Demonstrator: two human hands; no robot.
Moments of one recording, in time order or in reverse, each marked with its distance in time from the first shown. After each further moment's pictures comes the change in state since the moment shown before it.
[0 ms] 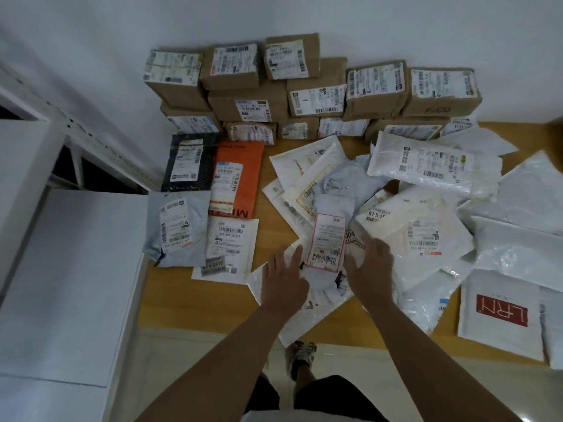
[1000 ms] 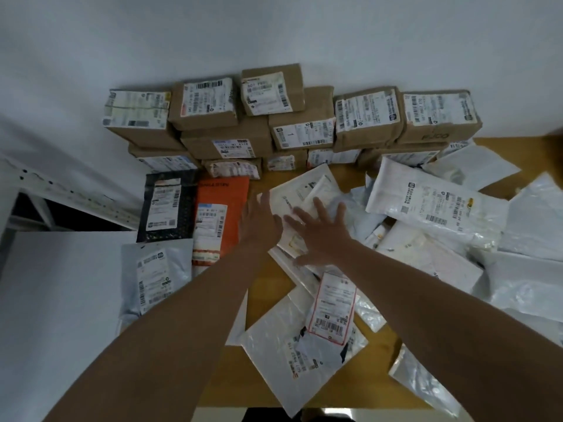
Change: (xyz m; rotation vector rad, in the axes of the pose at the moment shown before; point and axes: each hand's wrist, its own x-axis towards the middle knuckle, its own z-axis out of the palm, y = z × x) left_hand 0.208 -0.021 -0.098 -0.178 0.057 -0.143; right_hand 0.161 -0.100 0.041 -0.853 -0.518 -0.573
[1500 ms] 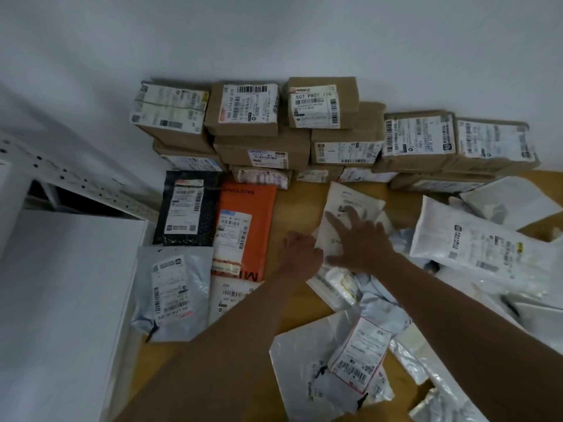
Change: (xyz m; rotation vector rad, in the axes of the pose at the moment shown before) left_hand -0.007 0.007 0.018 -0.103 -0.284 -0.036; right_hand 0.026 0.024 -0.020 0.074 -0.098 0.155
